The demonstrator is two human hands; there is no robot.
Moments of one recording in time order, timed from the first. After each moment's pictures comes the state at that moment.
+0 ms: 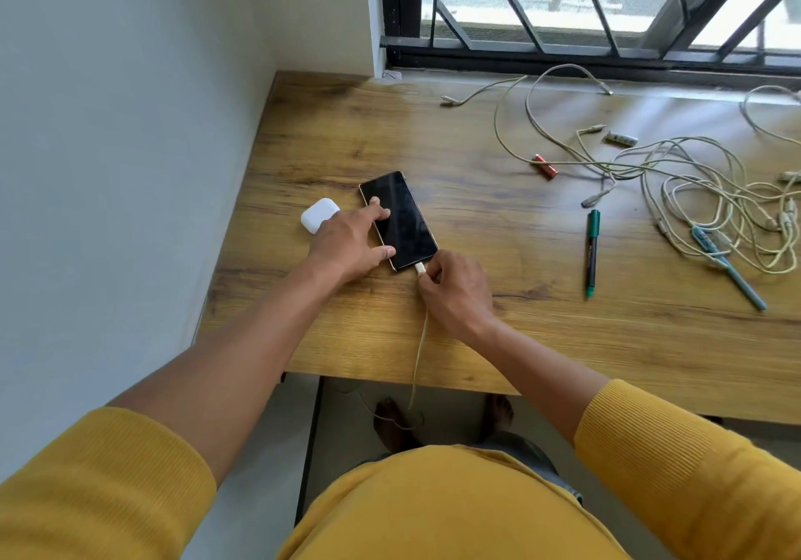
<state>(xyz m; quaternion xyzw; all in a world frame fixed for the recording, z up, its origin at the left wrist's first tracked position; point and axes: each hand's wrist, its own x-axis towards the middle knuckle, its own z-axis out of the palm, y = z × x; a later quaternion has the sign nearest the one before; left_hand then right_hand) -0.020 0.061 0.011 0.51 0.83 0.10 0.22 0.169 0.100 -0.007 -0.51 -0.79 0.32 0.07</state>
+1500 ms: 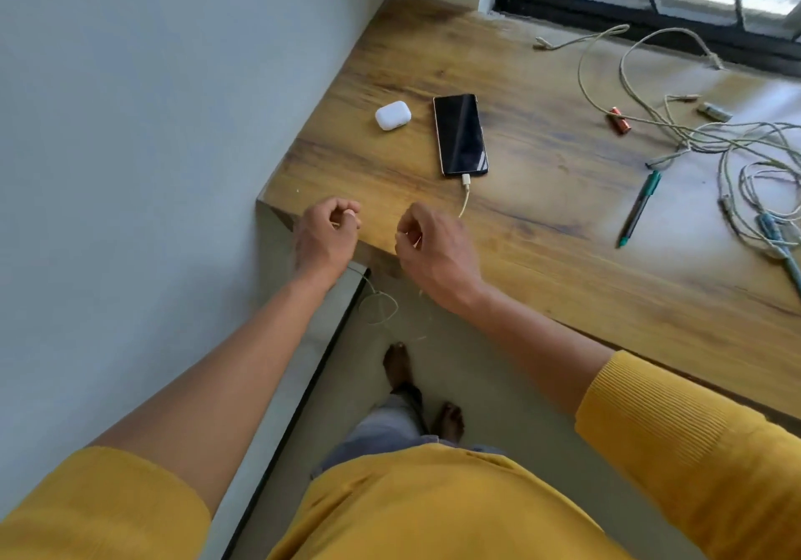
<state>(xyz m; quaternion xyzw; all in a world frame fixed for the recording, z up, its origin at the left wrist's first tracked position) 0.078 -0.132 -0.003 0.15 0.89 0.41 0.13 0.213 -0.012 0.030 -0.26 -0.90 0.35 0.10</state>
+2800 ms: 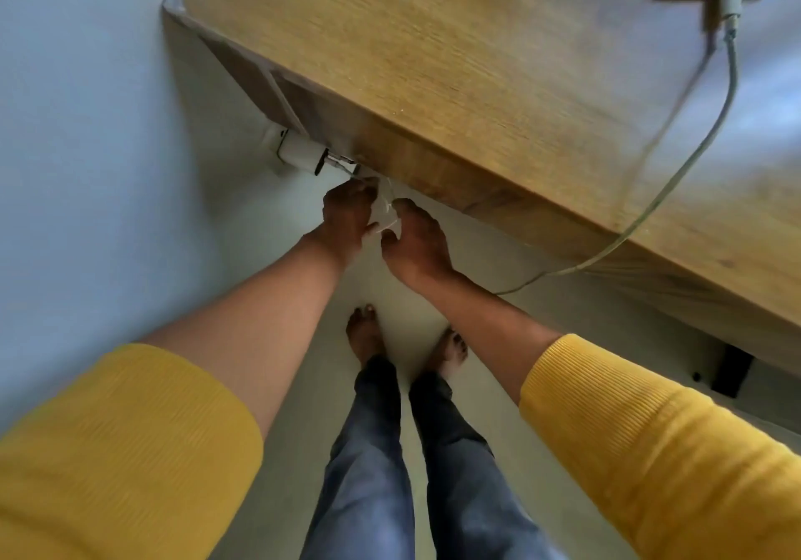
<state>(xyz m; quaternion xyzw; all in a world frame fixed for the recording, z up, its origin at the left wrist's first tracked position) 0.008 -0.152 -0.283 -0.16 0.71 0.50 0.47 0.113 -0.090 -0.260 -0.38 -0.82 0.40 -0.17</state>
